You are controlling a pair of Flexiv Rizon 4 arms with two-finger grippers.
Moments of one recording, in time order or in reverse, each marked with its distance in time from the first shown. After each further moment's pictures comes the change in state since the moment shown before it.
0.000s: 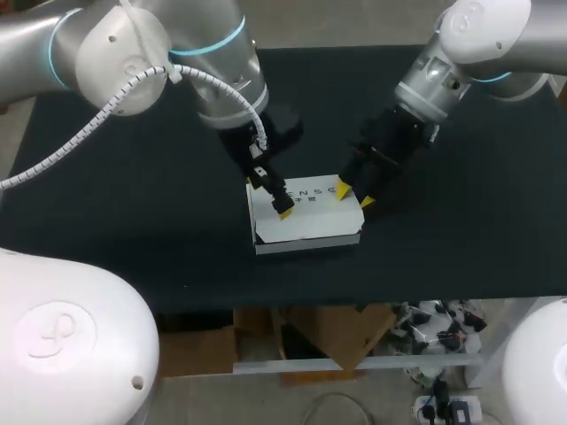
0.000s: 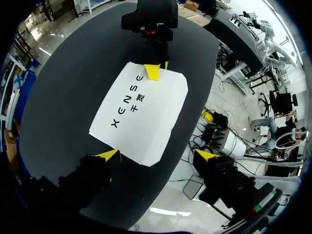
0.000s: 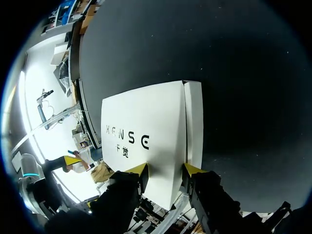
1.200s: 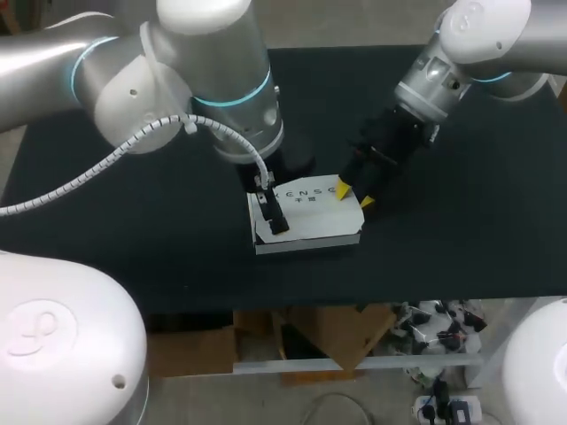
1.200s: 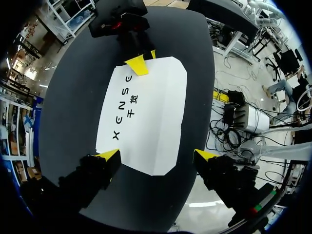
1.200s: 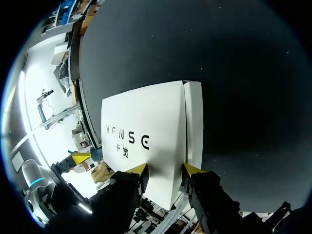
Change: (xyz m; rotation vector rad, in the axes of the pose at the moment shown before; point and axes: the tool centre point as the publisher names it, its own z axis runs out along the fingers) left arm -0.008 0.002 0.034 -0.009 -0.176 0.296; right arm 0.000 0.000 0.000 0.000 0.000 0.000
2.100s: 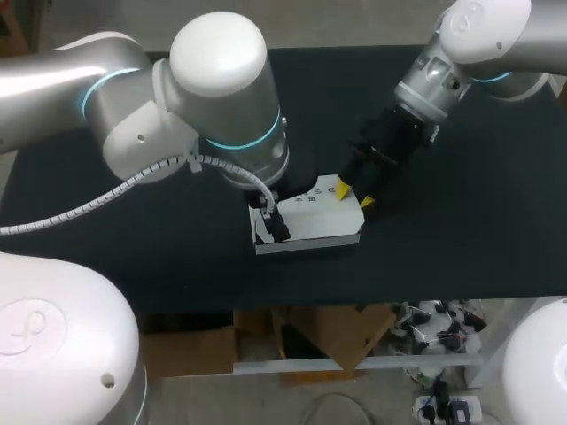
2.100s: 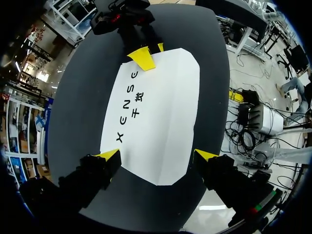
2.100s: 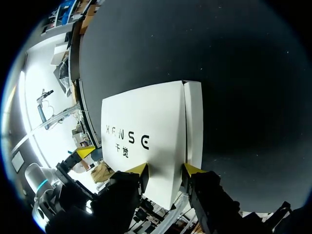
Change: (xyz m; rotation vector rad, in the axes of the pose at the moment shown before) left arm -0.009 0.000 0.022 0.011 -0.138 0.003; right arm 0.000 0.000 0.000 0.000 0.000 0.000
